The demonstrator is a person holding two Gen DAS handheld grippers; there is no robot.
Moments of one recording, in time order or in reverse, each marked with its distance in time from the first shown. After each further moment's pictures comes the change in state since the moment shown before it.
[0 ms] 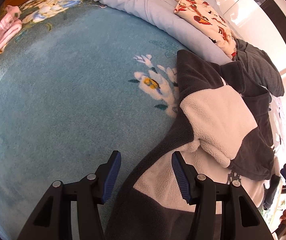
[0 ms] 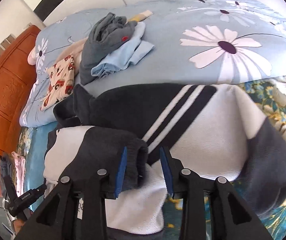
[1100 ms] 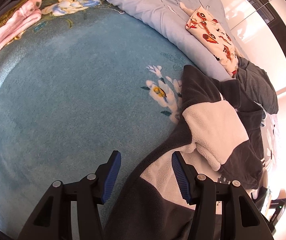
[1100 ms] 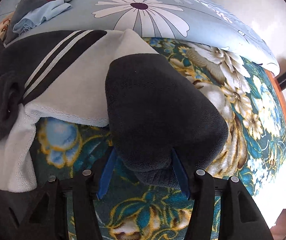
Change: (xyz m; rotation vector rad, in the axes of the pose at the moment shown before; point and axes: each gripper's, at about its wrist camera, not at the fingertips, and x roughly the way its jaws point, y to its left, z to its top) left arm -0.022 0.013 -0.010 -0.097 -0.042 -0.037; right arm 0.009 -0.085 -0.070 -0.091 0.131 -0.550
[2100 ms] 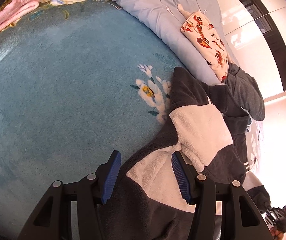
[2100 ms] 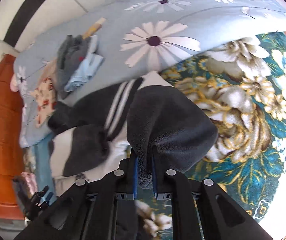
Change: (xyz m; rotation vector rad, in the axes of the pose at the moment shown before) left arm -0.003 0.006 0.001 -0.078 0.018 -0.132; right arm -0.118 -0.042 0.043 0.266 0.013 0.556
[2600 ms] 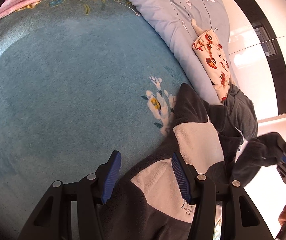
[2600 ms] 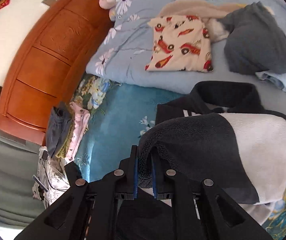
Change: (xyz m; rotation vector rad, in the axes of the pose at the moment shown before) left arm -0.010 0.029 0.006 -0.155 -0.050 -0.065; right arm 0.148 0.352 -0.023 -0.542 0.334 0.307
